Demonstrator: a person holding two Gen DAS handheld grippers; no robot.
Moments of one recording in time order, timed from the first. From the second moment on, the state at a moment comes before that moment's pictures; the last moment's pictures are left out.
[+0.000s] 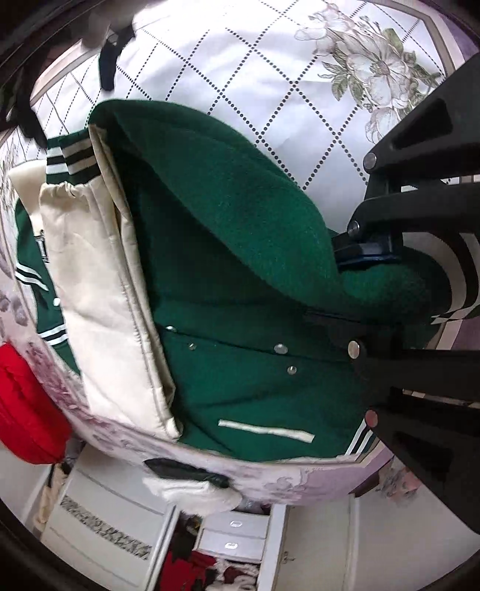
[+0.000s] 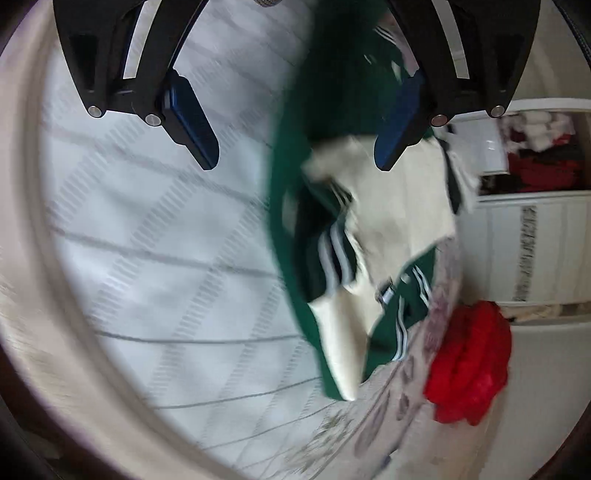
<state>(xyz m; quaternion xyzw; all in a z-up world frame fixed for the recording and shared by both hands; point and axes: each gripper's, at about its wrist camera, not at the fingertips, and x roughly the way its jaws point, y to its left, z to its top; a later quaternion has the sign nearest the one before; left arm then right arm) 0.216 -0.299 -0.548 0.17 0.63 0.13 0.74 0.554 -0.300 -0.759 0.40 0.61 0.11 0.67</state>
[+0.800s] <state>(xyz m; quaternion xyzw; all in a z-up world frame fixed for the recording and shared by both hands) 0.215 -0.062 -0.462 -0.13 0.63 0.08 0.76 0.639 -0.018 -0.579 0.24 0.61 0.13 0.74</state>
